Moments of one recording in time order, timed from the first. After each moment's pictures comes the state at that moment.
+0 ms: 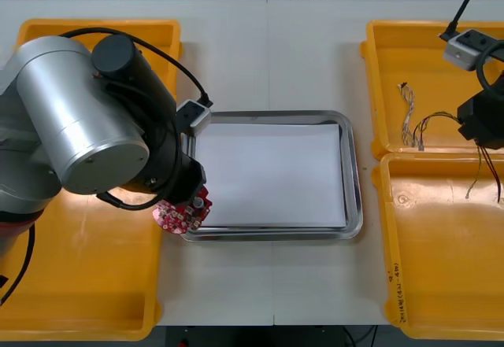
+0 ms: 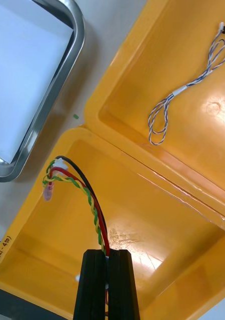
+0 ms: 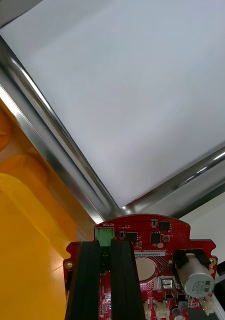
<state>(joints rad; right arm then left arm) -0.64 -1.05 0.11 -2.07 -1.19 1.91 1.41 -0.61 0.58 -0.47 -2.19 0.70 1.91 -1.14</state>
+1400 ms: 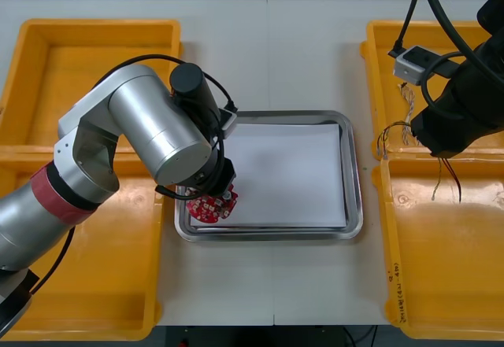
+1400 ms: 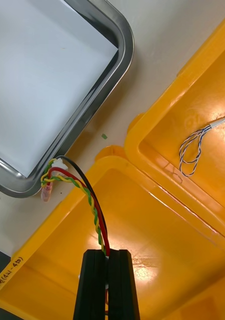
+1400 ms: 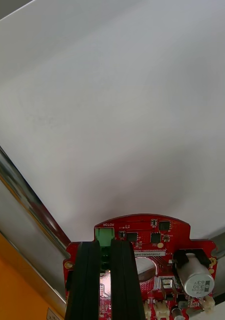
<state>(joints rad) -0.71 -0.94 0.24 -2.08 -1.09 1.91 1.41 -0.68 0.50 -0.63 -1.87 0.58 1.67 -1.13</state>
